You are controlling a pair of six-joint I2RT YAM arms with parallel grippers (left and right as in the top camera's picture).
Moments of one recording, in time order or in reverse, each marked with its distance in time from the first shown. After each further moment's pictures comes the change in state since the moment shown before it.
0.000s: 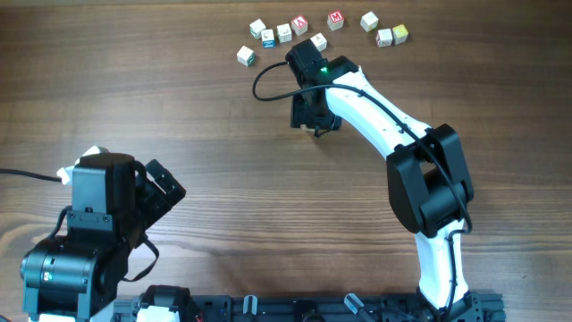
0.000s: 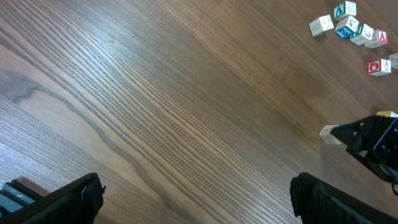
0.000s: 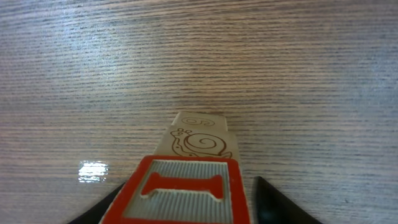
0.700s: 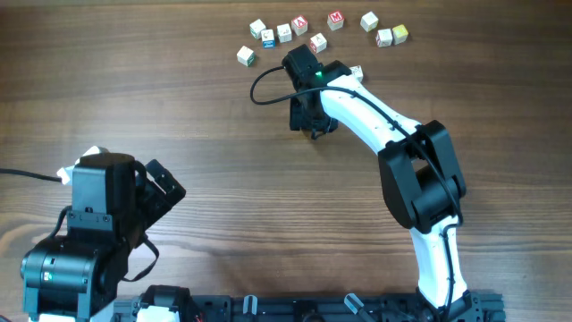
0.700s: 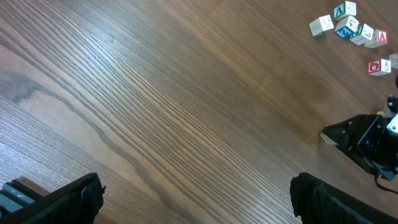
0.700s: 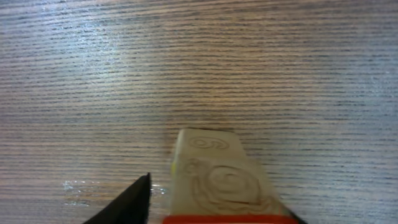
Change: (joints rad) left arm 0.000 0.000 0.000 0.000 0.000 0.000; right arm 0.008 0.048 -0.005 0.040 0.011 0.000
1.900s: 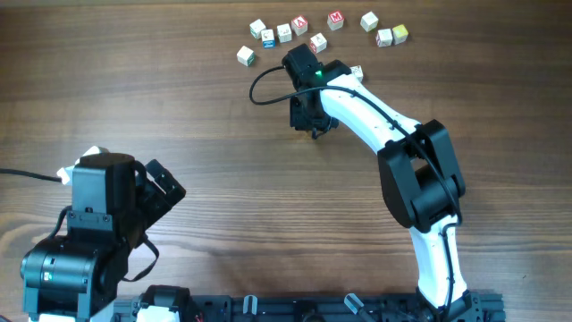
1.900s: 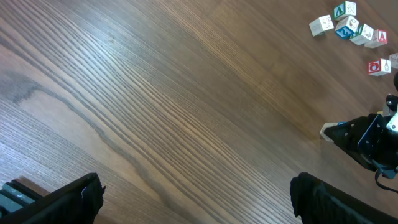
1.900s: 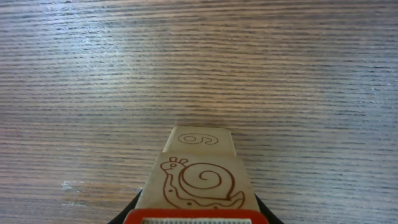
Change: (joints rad) left arm 0.000 0.000 0.000 0.000 0.000 0.000; right arm 0.000 0.006 0.010 0.003 -0.007 -0.037
